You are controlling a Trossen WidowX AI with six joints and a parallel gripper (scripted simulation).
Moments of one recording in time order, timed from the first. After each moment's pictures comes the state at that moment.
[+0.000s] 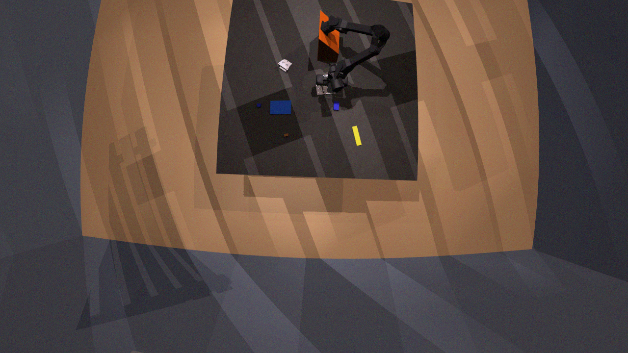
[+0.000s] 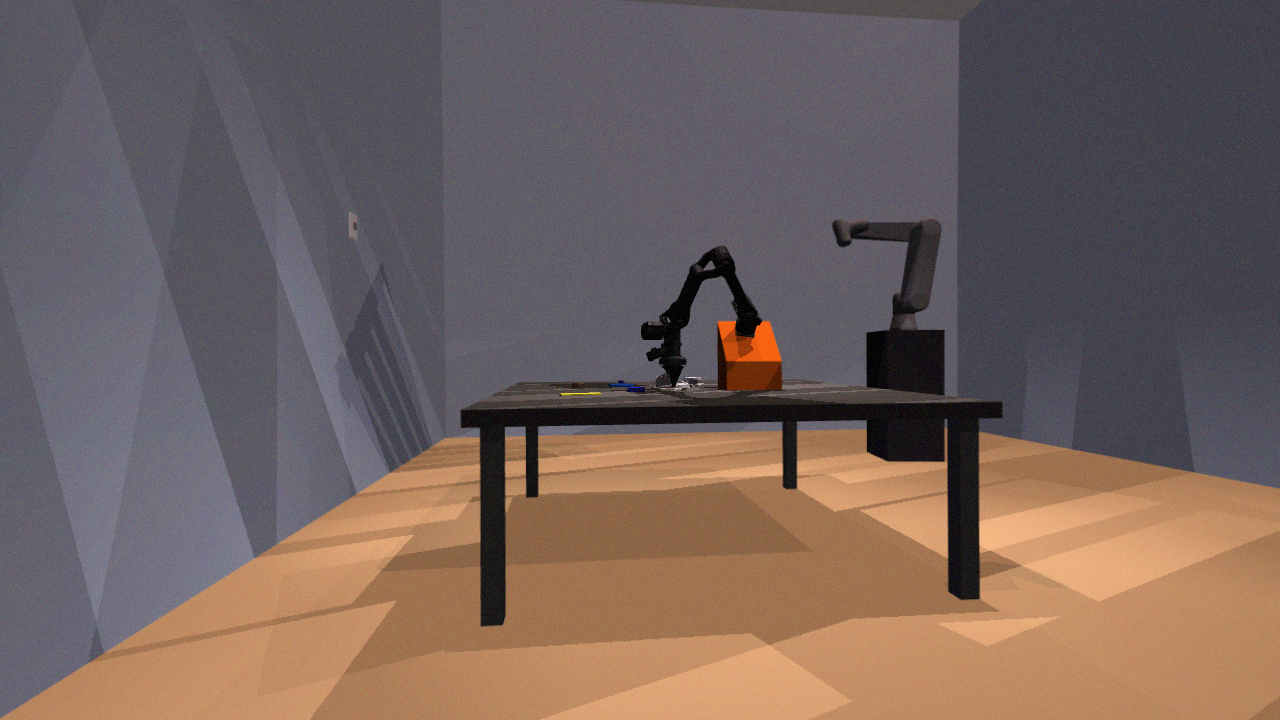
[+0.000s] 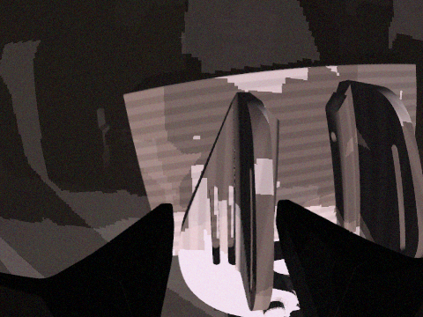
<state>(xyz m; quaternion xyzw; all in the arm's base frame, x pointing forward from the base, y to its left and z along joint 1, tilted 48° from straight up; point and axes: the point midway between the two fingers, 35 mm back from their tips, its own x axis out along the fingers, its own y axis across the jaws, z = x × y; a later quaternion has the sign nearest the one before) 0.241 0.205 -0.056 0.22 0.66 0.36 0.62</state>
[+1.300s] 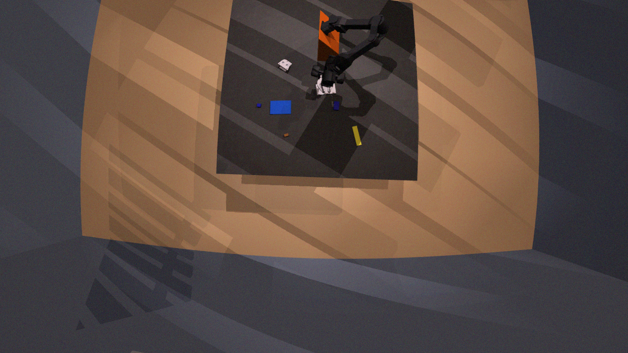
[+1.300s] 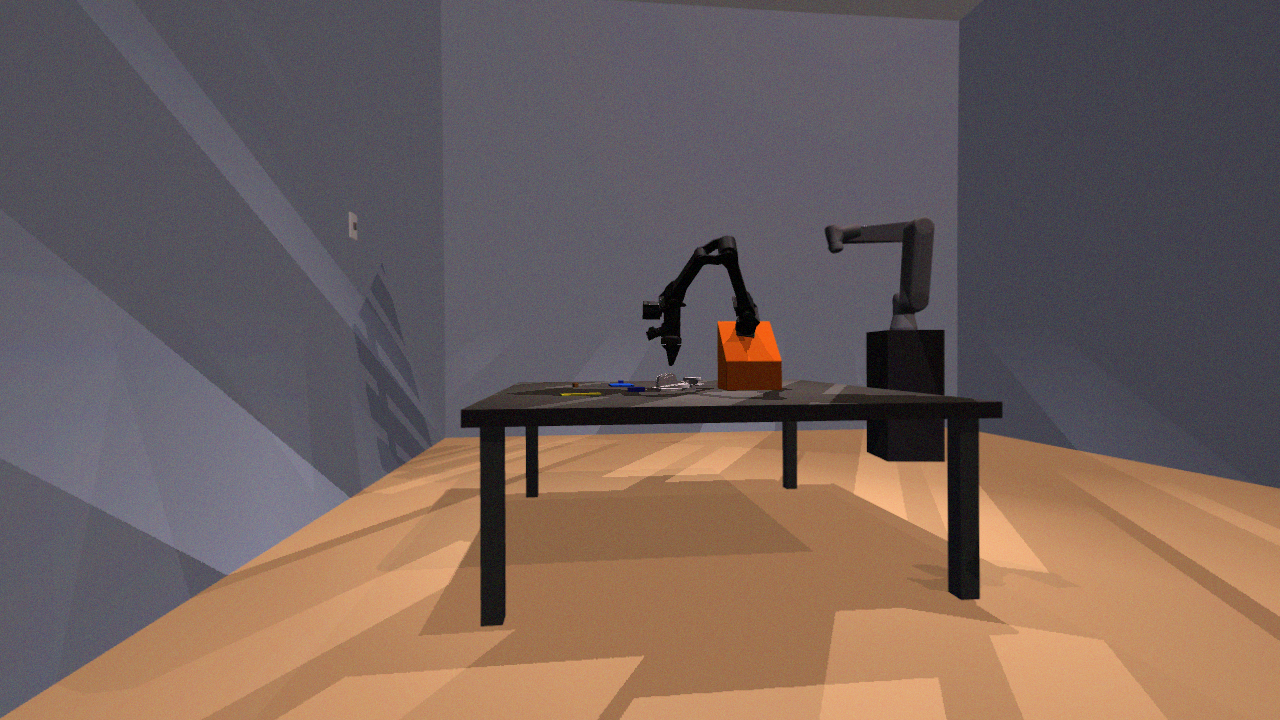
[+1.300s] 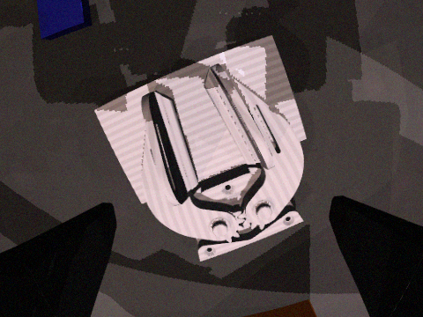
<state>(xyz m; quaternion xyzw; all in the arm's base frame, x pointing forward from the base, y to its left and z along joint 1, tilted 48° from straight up) 0.252 0.133 -0.031 0.28 0.69 0.27 0.61</state>
